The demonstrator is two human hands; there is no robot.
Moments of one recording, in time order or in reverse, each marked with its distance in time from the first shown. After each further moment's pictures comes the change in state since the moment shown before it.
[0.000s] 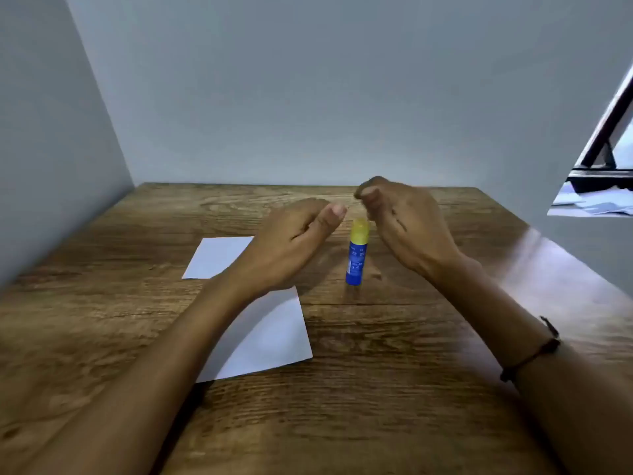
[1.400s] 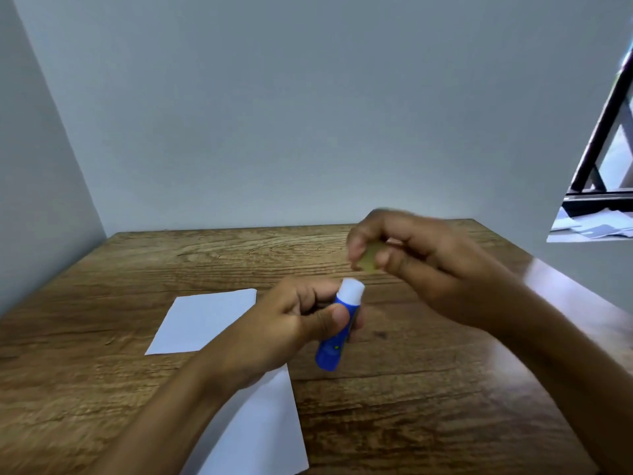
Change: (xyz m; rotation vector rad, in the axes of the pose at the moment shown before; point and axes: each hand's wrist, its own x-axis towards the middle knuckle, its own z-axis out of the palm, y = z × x) left_hand 0.006 -0.018 0.011 -0.608 -0.399 -0.030; right_hand 0.005 -0.003 -0.036 0.382 -0.222 -0.240
